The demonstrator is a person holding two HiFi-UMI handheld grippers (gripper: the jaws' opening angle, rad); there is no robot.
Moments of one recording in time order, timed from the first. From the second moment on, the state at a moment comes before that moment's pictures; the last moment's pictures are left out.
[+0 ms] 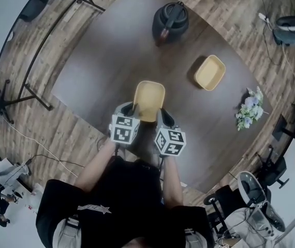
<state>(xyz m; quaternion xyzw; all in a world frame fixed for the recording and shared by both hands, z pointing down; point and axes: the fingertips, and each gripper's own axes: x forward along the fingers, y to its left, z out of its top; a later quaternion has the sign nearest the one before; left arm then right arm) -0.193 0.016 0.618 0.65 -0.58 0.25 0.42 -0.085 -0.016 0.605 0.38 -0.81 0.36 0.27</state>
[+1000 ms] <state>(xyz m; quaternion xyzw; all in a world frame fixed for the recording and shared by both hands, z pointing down) -0.192 0.024 0.634 0.63 -0.57 0.26 0.45 -0.086 -0.009 0.625 0.39 -0.79 0.38 0.29</state>
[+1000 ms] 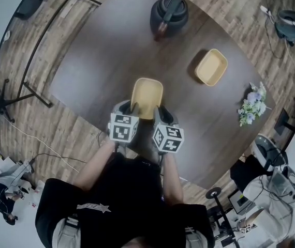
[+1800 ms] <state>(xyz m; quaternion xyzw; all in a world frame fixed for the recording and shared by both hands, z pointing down) -0.191 0.010 0.597 0.68 -0.58 0.23 0.39 -0.073 -0.016 0.596 0.41 -0.81 0.33 0.26</state>
